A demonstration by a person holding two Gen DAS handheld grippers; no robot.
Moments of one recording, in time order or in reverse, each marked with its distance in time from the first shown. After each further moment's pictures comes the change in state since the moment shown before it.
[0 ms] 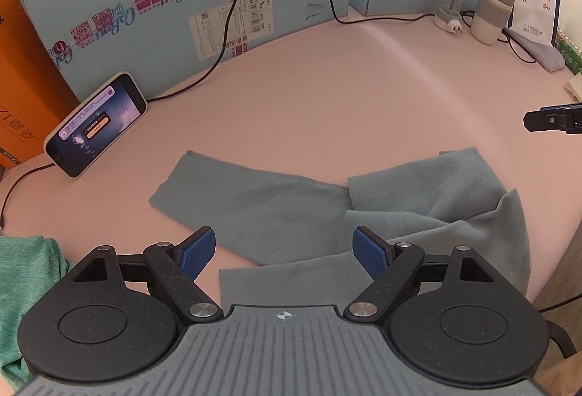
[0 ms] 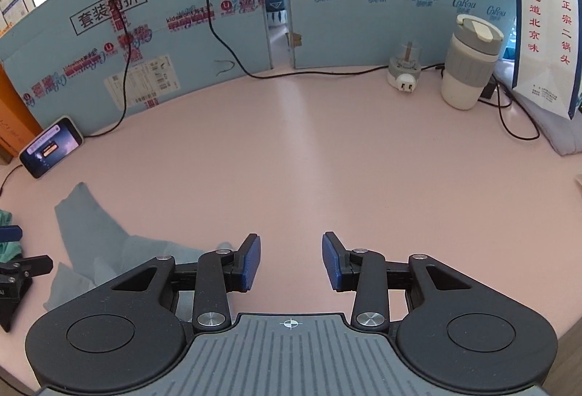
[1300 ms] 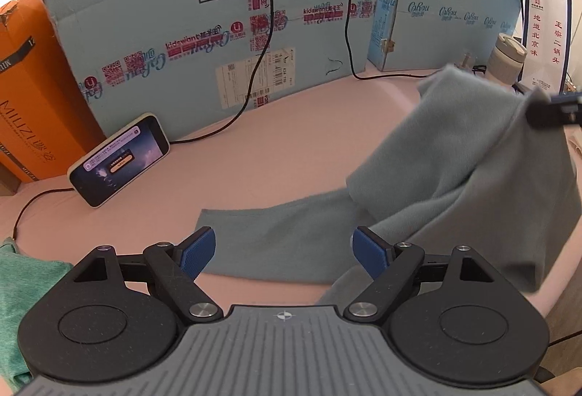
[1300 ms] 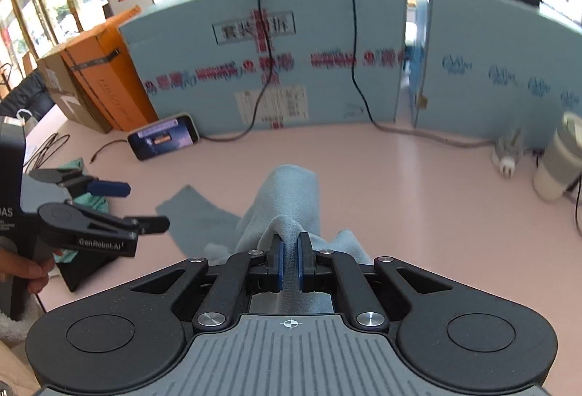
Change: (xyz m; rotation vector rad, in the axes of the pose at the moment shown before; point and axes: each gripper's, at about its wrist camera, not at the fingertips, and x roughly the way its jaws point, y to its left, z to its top) left arm -0.032 0.011 0.023 -0.088 -0.138 0.038; right arm -0.067 0.068 0.043 -0.292 -0.124 0.245
